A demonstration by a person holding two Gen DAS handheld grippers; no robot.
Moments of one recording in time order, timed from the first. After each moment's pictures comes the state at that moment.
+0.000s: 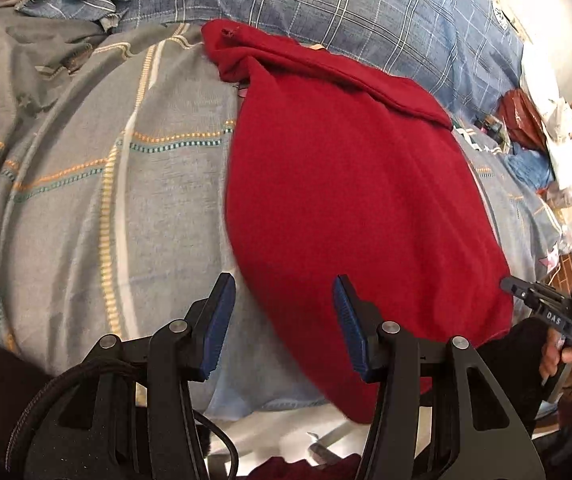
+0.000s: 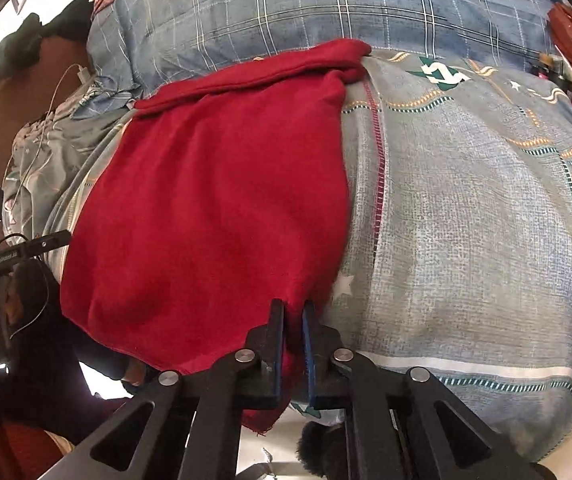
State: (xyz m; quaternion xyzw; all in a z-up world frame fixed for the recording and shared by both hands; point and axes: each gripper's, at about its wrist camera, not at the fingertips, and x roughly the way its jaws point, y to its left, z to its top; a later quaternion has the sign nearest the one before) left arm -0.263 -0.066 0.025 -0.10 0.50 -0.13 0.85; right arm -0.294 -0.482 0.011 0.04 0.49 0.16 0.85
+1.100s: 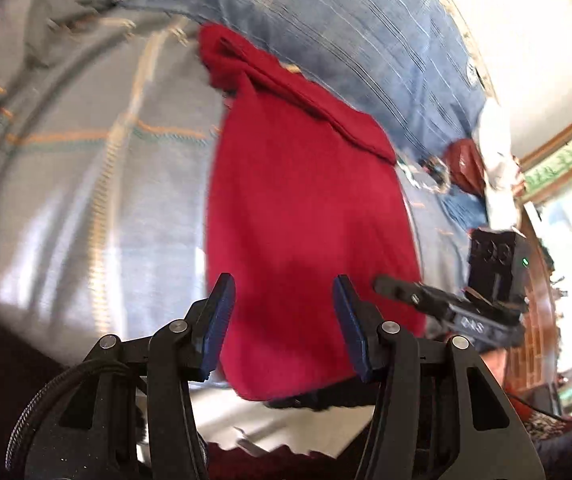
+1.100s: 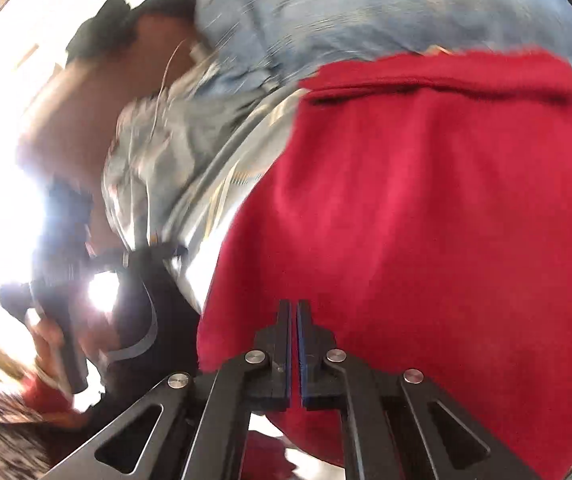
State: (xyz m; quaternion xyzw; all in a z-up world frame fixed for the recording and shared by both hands) left arm -0.285 -0.033 0.035 -0.24 0.49 -0.21 0.81; right arm -0.251 -0.334 0.025 0.13 0.48 0.37 0.78
